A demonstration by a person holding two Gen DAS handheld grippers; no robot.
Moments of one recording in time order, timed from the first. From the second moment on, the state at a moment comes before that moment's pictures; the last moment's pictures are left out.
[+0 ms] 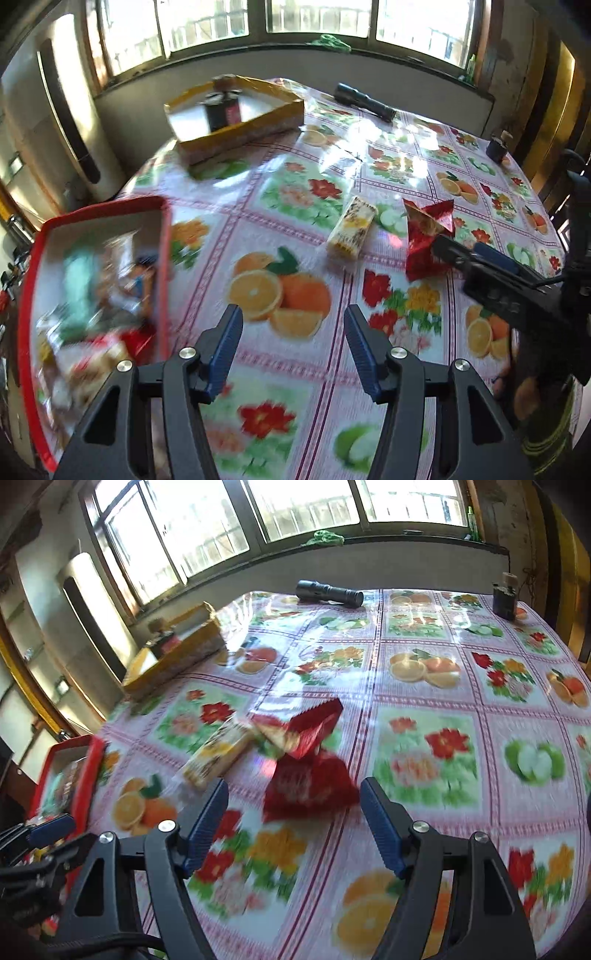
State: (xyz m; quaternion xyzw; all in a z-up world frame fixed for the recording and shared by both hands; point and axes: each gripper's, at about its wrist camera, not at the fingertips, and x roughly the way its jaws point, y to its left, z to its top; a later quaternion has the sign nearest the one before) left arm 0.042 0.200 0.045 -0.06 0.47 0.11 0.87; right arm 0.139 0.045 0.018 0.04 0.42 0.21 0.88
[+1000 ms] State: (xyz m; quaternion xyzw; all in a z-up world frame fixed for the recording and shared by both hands) left arm 0.146 0.145 -0.009 0.02 0.51 0.09 0.86; right arm 0.084 -0.045 0.055 0.18 0.38 0.23 0.88
